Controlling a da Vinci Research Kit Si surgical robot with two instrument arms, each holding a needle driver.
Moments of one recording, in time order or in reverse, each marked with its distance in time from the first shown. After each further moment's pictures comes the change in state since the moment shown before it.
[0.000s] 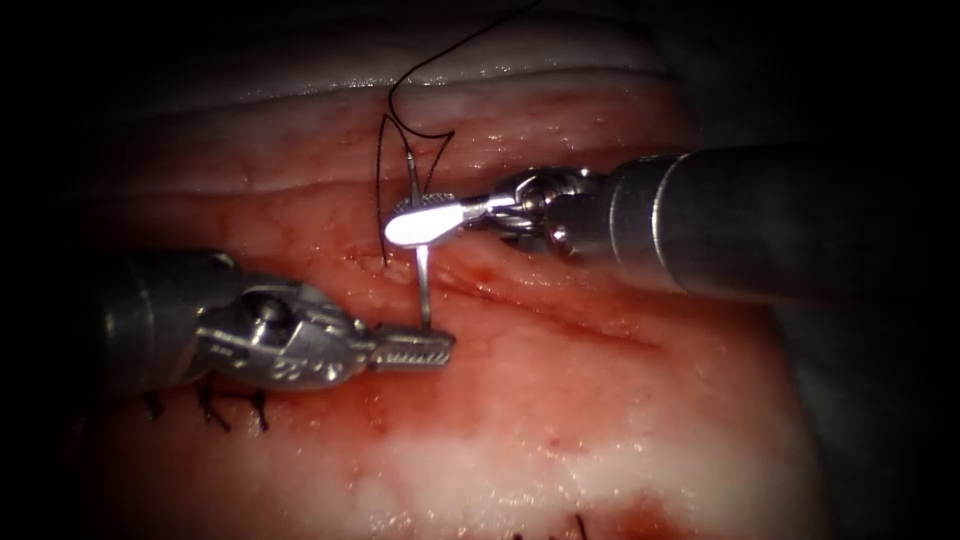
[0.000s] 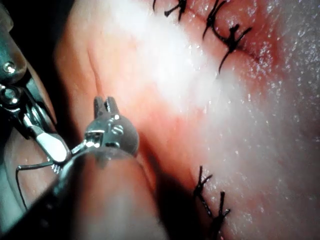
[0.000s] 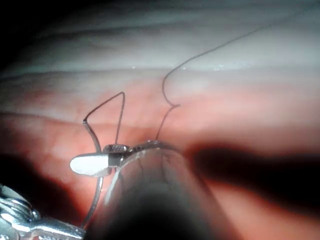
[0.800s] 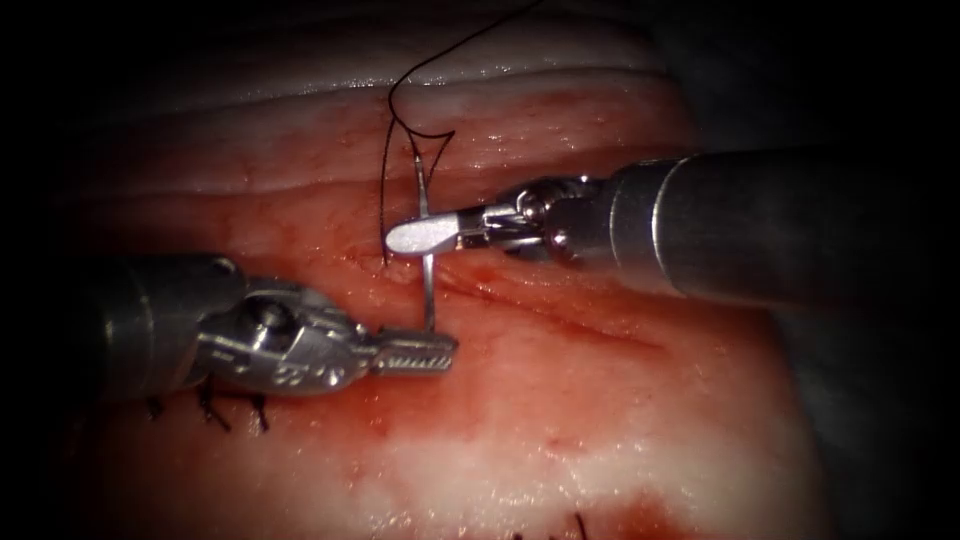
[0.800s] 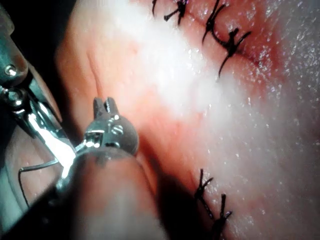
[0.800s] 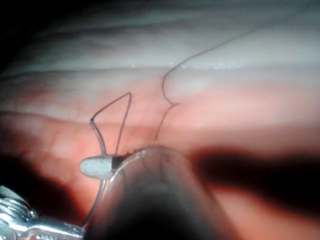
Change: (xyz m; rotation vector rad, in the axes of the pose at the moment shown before) right arm 0.000 0.000 0.000 -0.026 0.018 -0.007; left arm 0.000 0.000 0.000 -0.011 0.010 0.010
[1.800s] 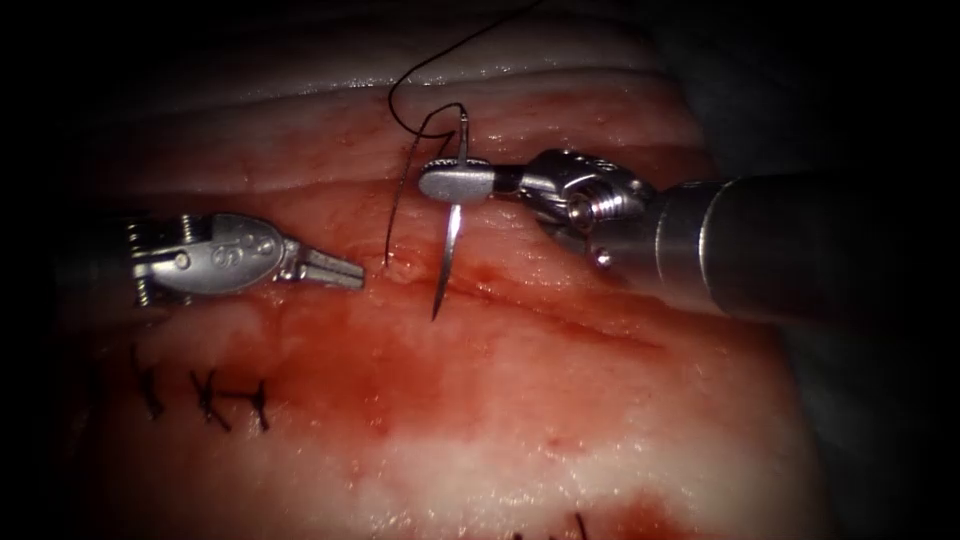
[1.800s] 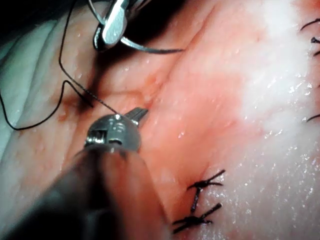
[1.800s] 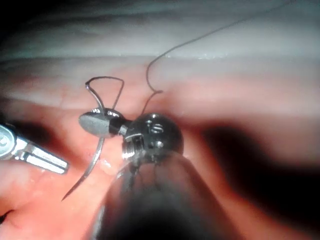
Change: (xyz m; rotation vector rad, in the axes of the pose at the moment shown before) right arm 0.003 0.000 -0.004 -0.132 0.254 -0.416; left arm -0.012 0.001 -0.001 -0.224 -0.068 -0.834
